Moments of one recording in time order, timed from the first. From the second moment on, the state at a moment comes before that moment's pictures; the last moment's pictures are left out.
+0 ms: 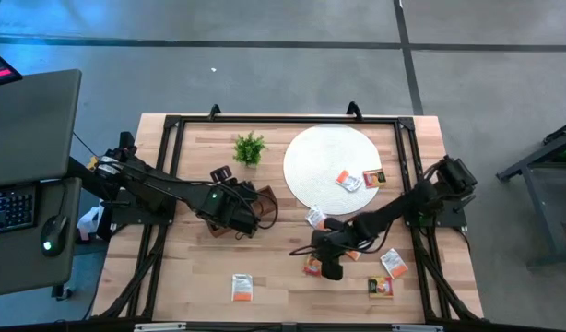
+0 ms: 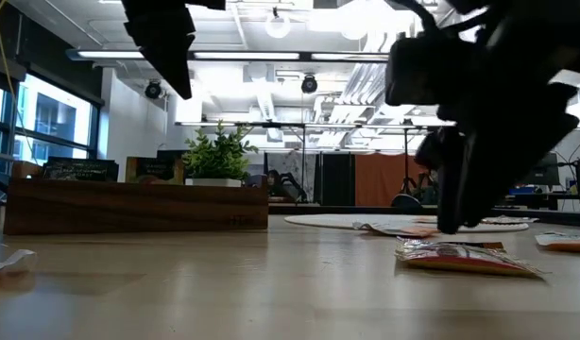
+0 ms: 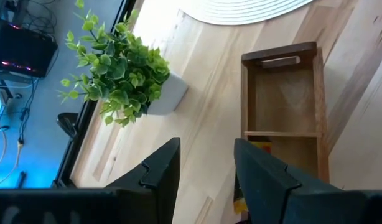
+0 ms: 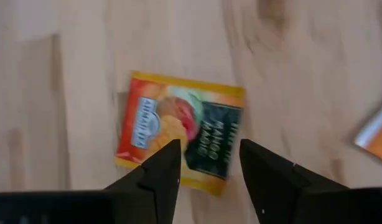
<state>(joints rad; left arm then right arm) -0.33 1.60 1.36 -1.27 -0.73 -0.68 0.42 1.75 0.92 -0.21 0.02 0.62</state>
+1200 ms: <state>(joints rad) -0.34 1.52 1.36 -1.56 -0.79 -0.97 0.43 1.80 0.92 0.15 0.70 -0.15</state>
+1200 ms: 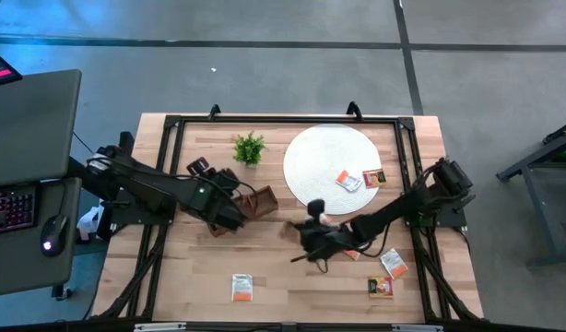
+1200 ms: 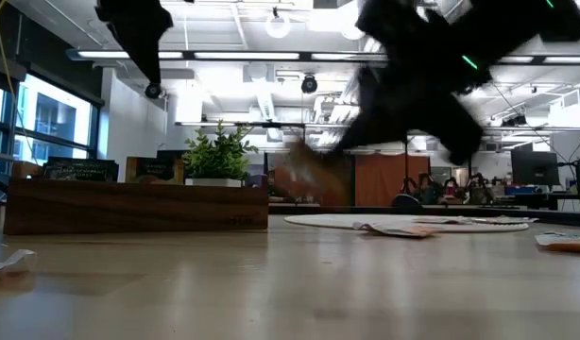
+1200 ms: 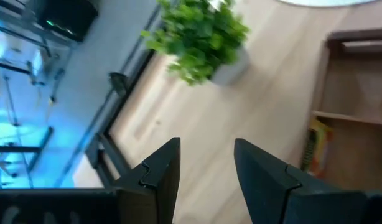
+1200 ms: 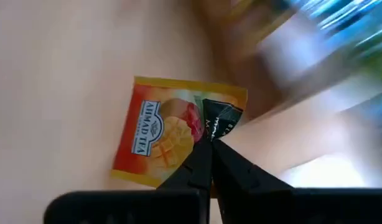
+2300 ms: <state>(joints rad) -0.35 1.34 1.36 -1.57 -0.87 -0.92 0.16 2.33 1.46 0.55 0.56 -1.10</state>
